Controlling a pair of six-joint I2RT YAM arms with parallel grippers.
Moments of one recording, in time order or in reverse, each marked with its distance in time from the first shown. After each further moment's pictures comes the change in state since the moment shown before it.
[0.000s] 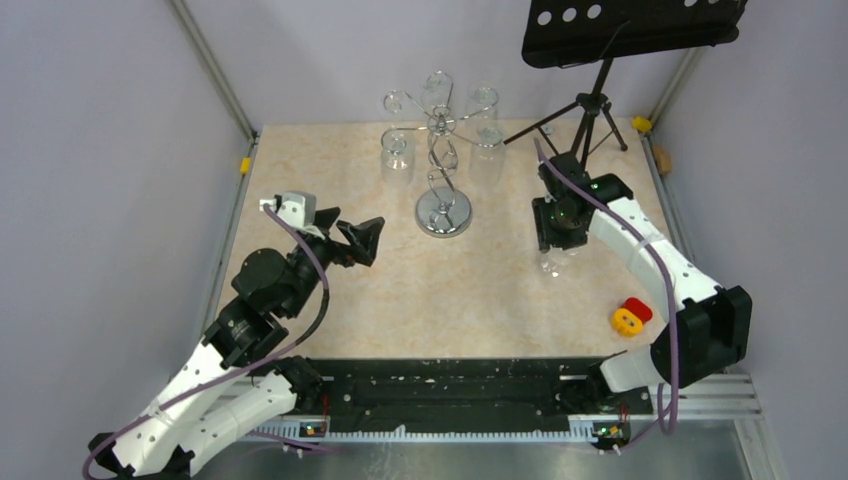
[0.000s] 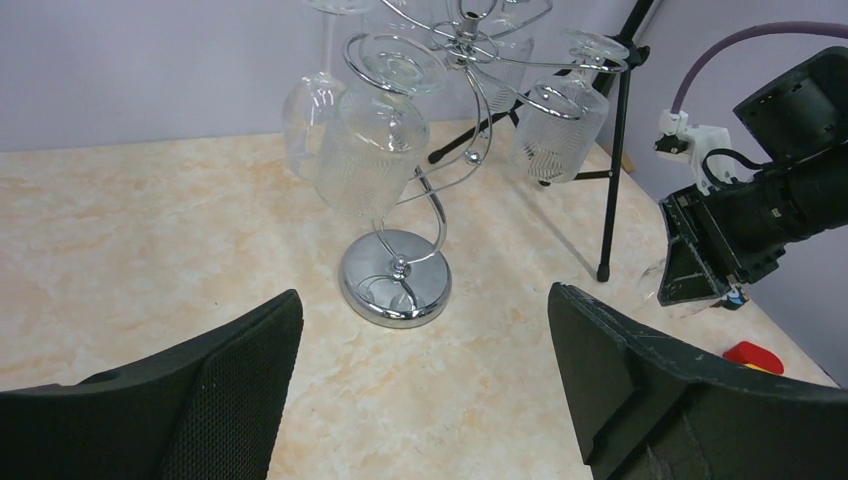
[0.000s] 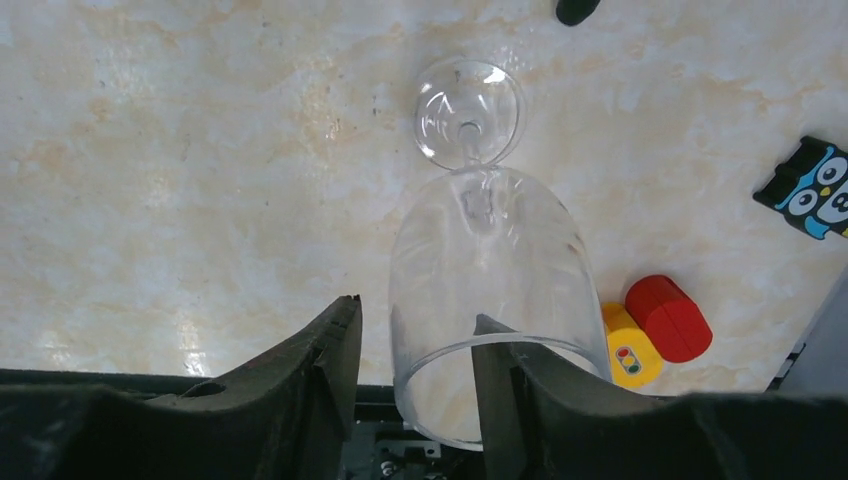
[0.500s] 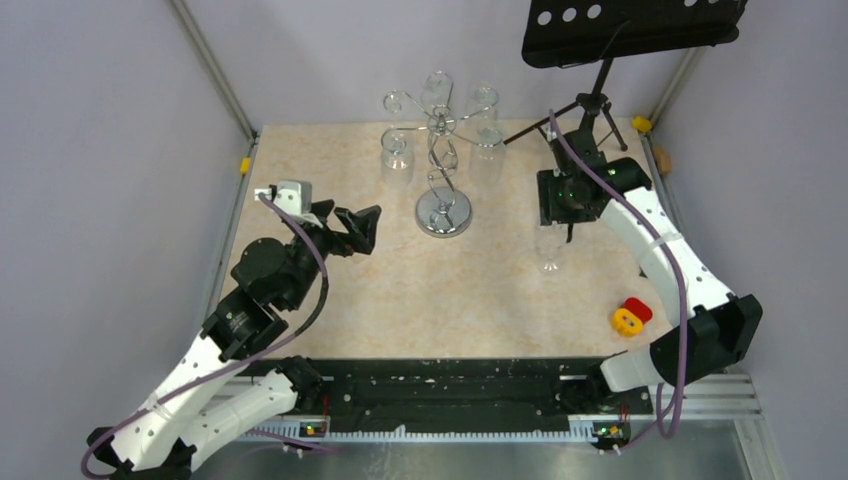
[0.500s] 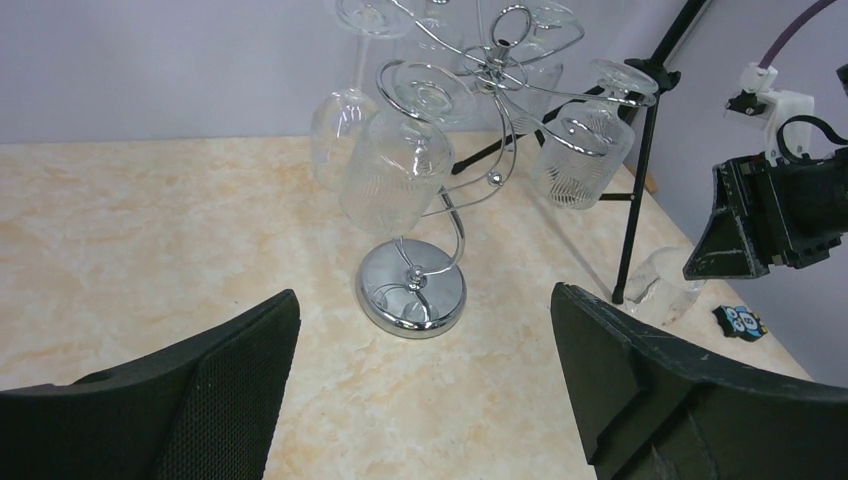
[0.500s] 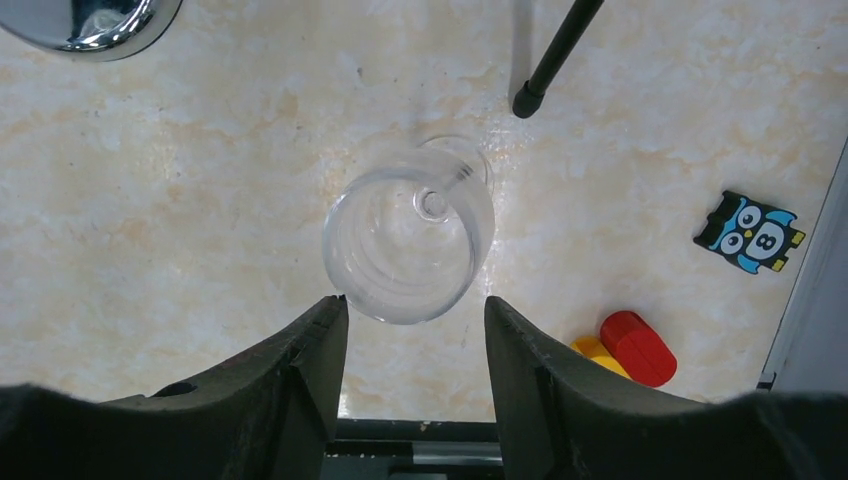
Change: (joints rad) left arm 0.000 0.055 0.079 -0.031 -0.070 -0.012; right arm -0.029 0.010 0.201 -0.023 0.033 -0.003
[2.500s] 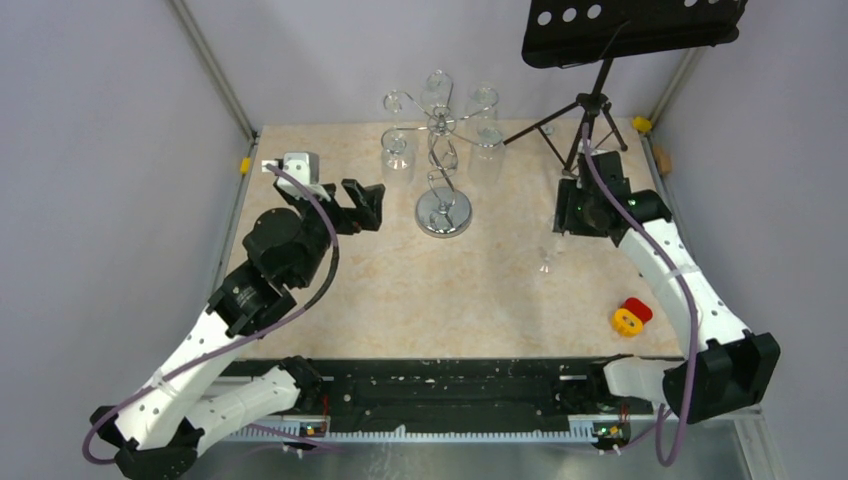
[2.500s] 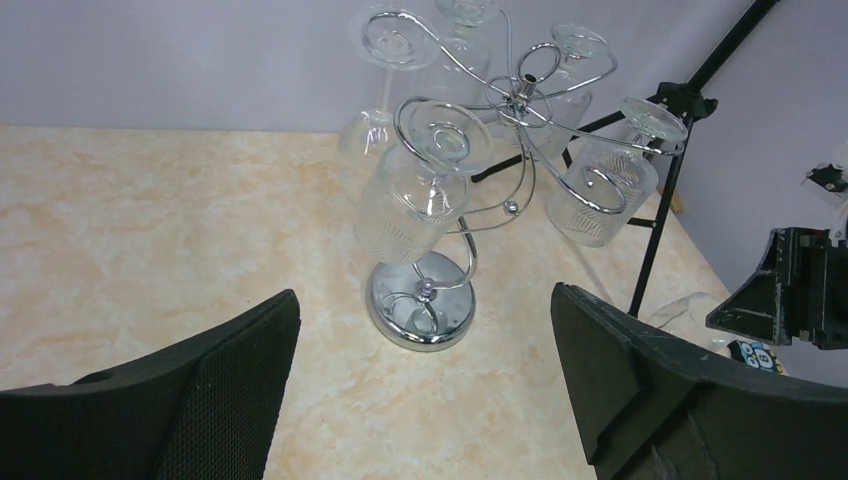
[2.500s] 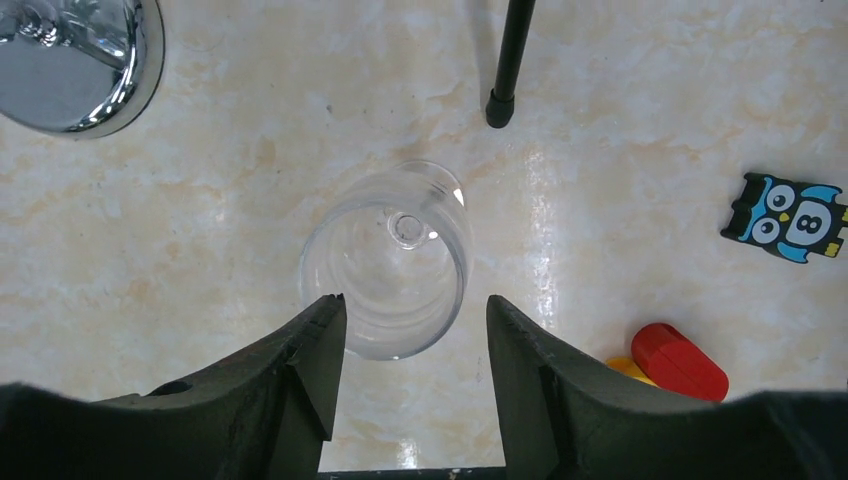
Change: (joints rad) left arm 0.001 0.150 0.171 -0.080 -0.080 -0.043; right arm -0.105 -0.161 -0.257 0.206 -0.022 0.066
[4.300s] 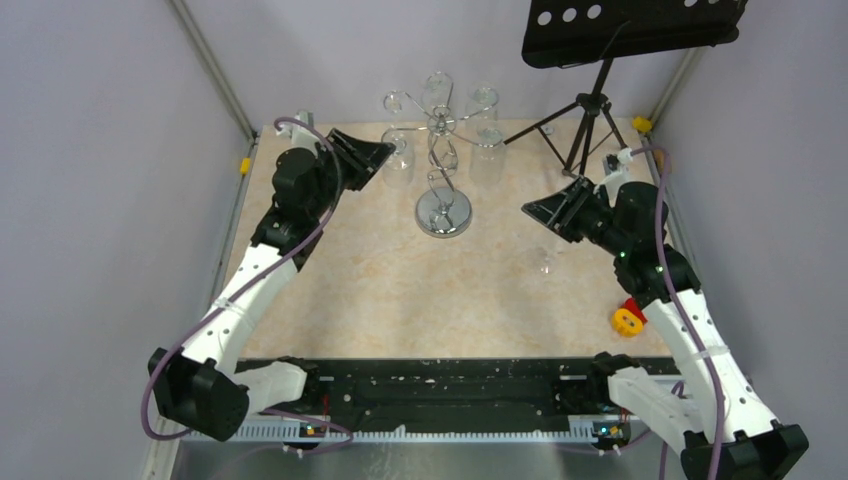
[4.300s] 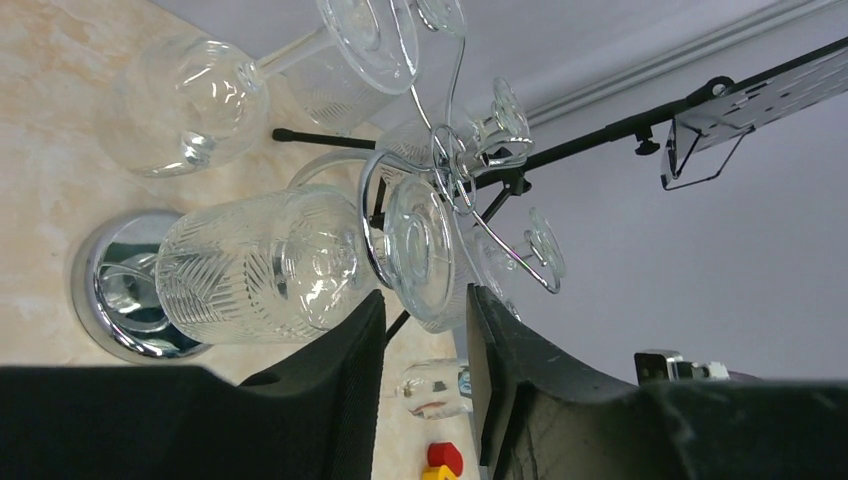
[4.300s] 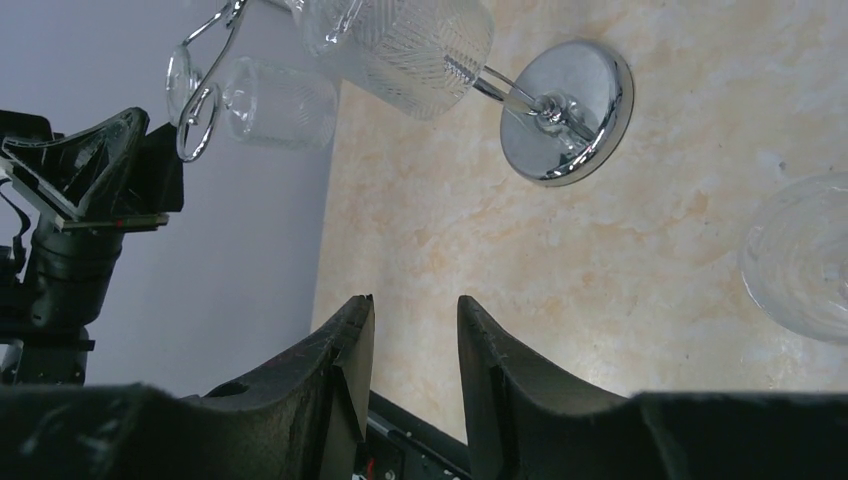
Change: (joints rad) left arm 0.403 0.367 0.011 0.333 0.601 -0.726; right arm 0.000 -0.381 -0.275 0.509 -0.504 0.531
